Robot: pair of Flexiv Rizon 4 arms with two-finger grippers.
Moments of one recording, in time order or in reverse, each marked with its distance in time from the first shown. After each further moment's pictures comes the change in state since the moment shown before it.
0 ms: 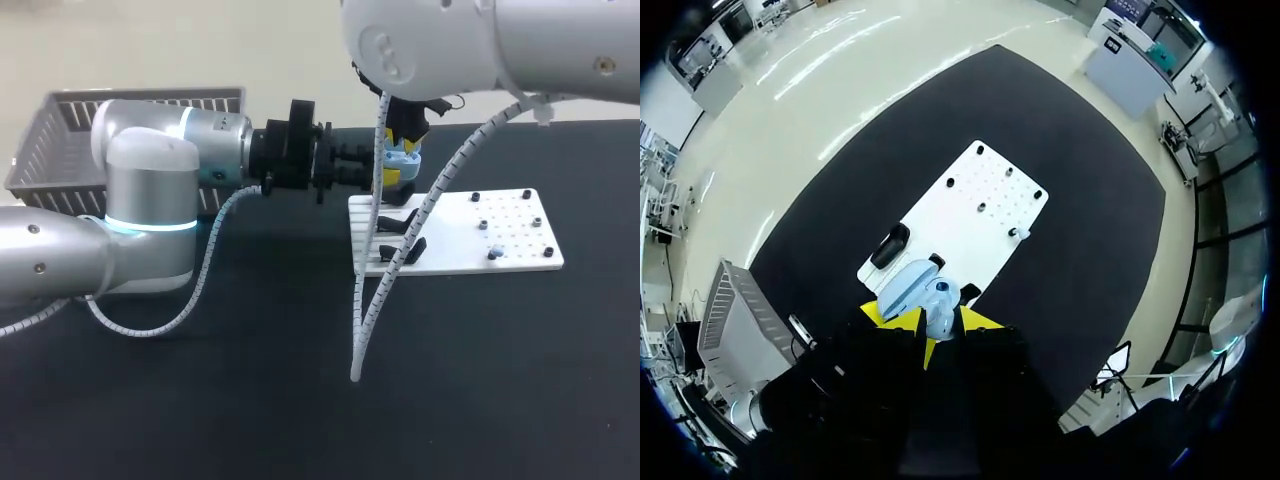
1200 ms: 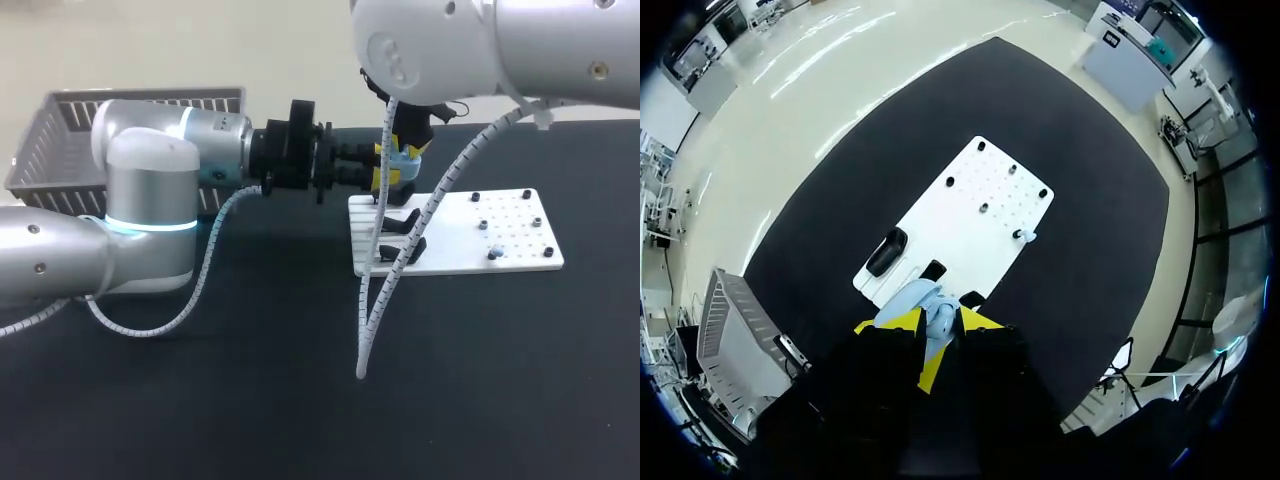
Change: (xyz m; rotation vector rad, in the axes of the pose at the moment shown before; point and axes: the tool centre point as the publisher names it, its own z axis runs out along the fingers) left arm 0.000 0.000 0.000 0.000 0.000 0.000; right arm -0.008 0.002 0.019 0.003 0.025 0.019
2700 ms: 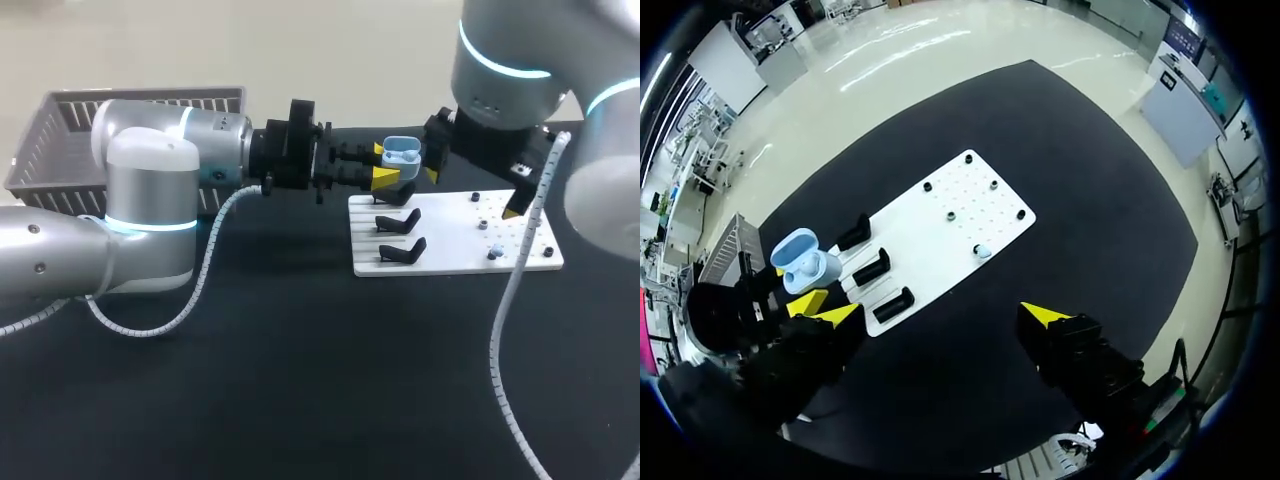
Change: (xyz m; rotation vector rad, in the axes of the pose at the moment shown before) left arm 0.000 0.000 0.000 0.001 -0.001 0.000; right arm 0.003 -0.107 0.002 -0.219 -0.101 -0.240
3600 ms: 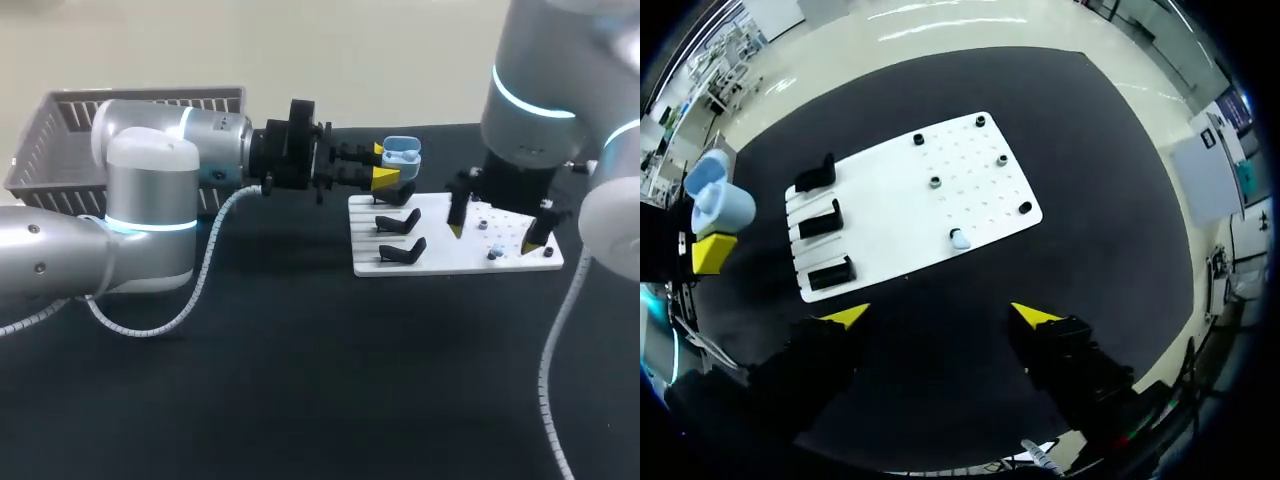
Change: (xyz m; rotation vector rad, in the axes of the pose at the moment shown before) left arm 0.000 0.000 0.000 0.000 0.000 0.000; right arm 0.010 -0.049 0.065 0.038 0.146 -0.298
